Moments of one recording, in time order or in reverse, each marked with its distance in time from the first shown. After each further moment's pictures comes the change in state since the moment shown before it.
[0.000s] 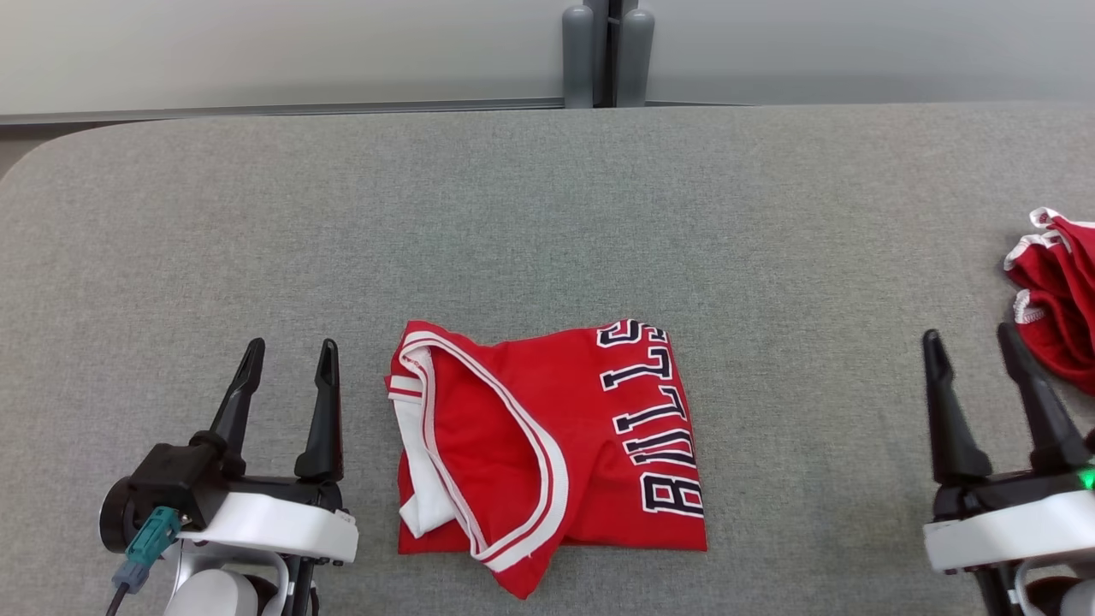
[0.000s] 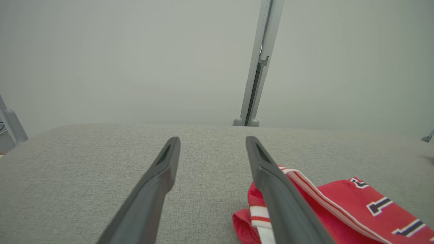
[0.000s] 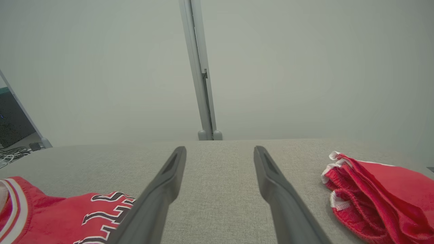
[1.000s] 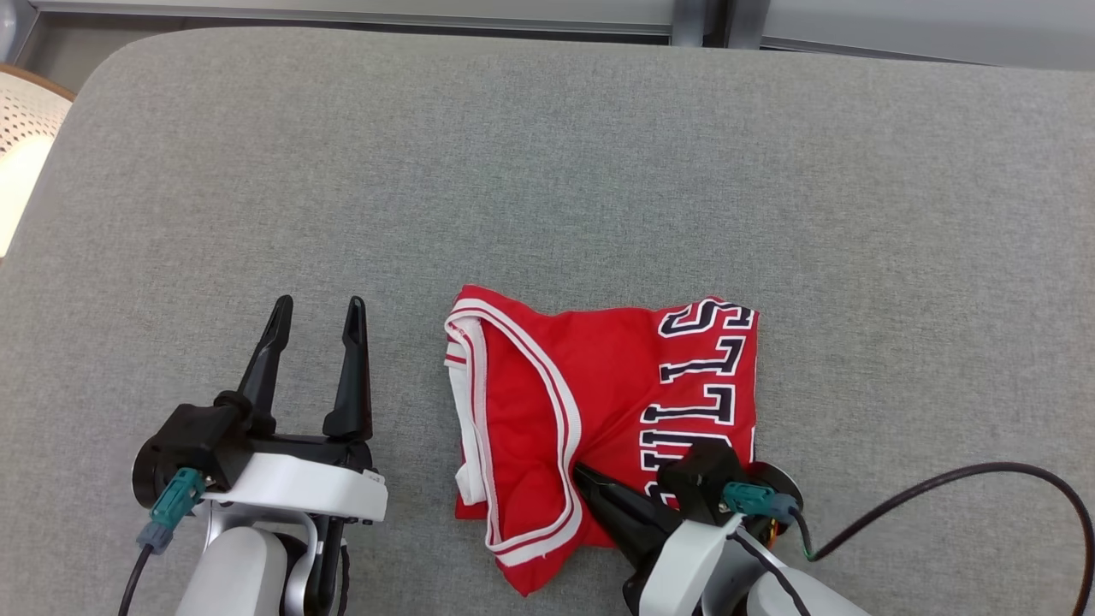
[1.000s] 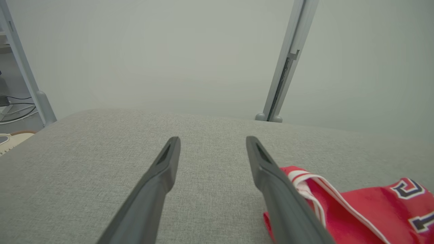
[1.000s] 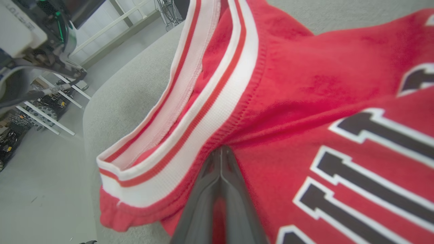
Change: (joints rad) left arm -0.089 -0.043 -0.029 0.042 -0.016 -0.010 -0.022; right arm -0.336 -0.001 0.828 0.425 0.201 0.000 0.074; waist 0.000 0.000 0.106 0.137
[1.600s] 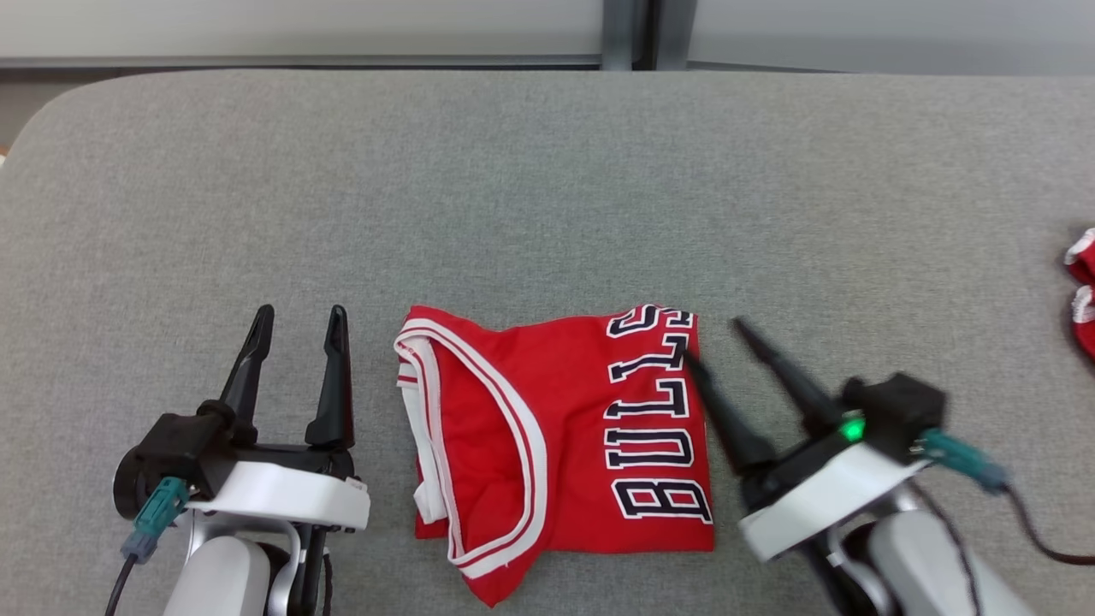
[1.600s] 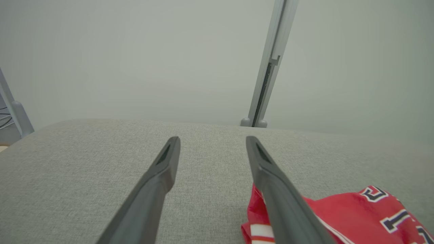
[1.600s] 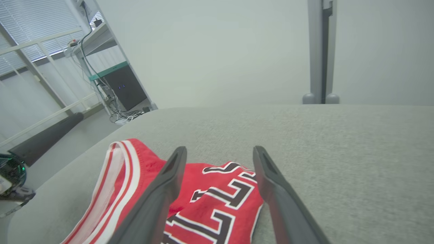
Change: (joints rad) left arm 0.013 0.008 0.030 0.005 0.014 -0.004 -0.001; right arm 0.054 -0.044 -0.289 -0.151 0.004 0.000 -0.127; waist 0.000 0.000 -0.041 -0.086
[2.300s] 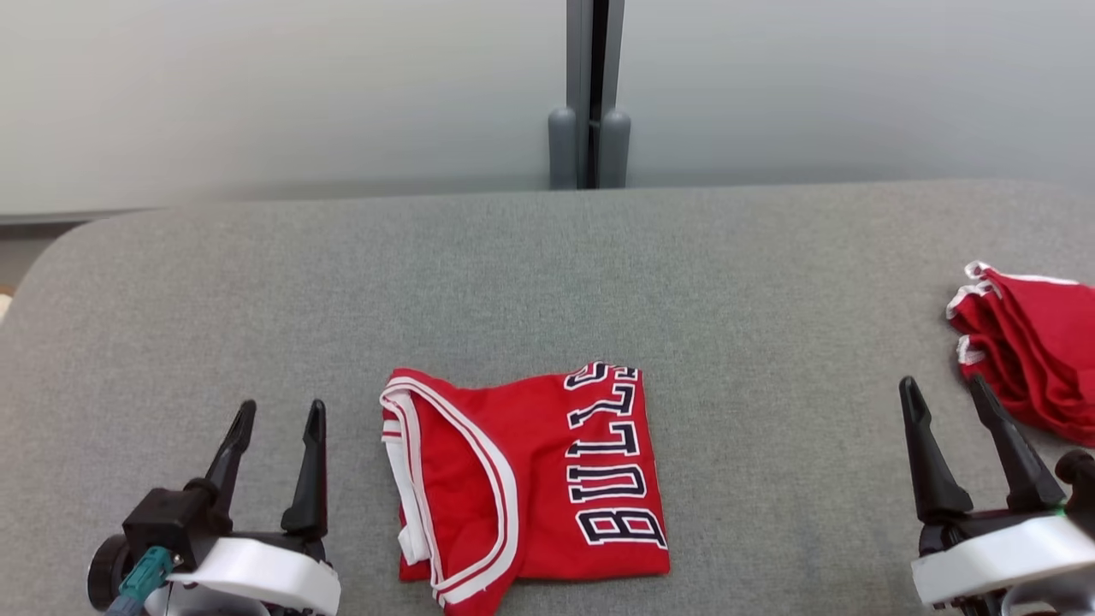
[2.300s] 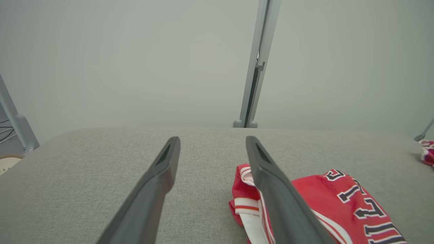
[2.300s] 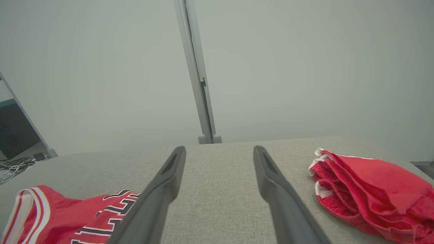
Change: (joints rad) left arm 0.146 0.063 0.012 -0.022 -0.010 0.007 0.051; right arm 0.302 0.046 -0.506 -0.197 -0.166 0.000 0.067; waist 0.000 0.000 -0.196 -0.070
